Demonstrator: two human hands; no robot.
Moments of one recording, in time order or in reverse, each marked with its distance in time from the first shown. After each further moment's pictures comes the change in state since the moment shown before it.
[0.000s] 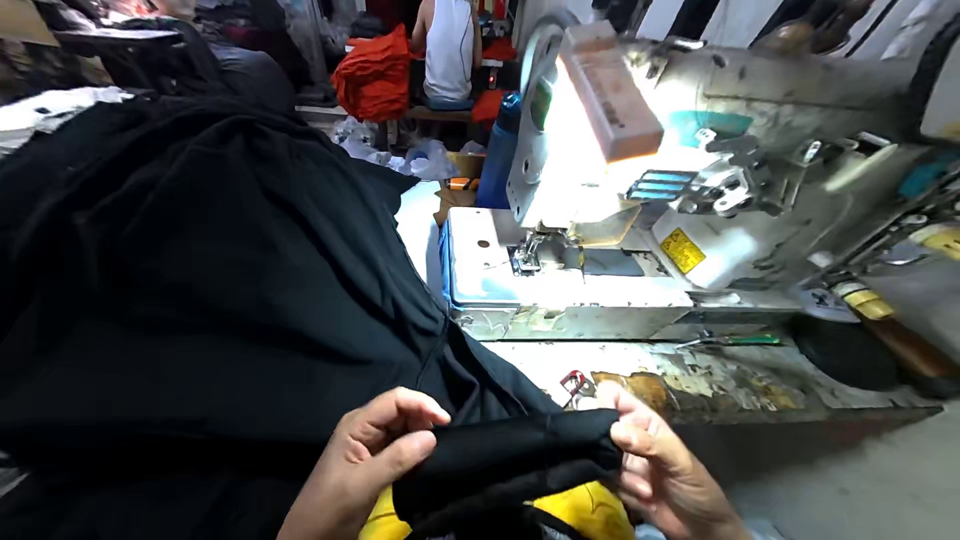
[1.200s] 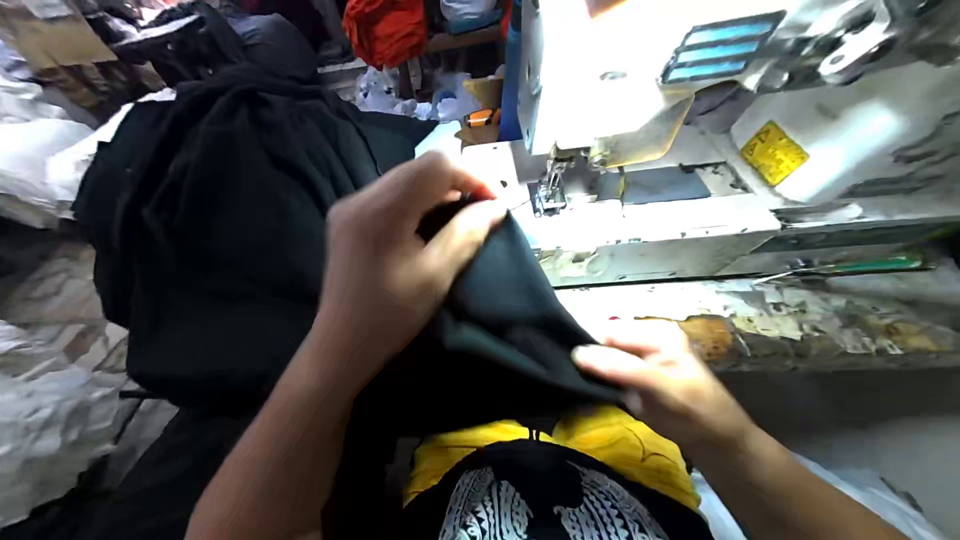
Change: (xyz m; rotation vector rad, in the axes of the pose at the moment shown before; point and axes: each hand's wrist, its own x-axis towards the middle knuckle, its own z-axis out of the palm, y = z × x) left_hand 0.118 0.080 0.027 0.951 0.012 0.380; right_hand 0.042 -0.005 0.025 -0.485 -0.140 -0.241
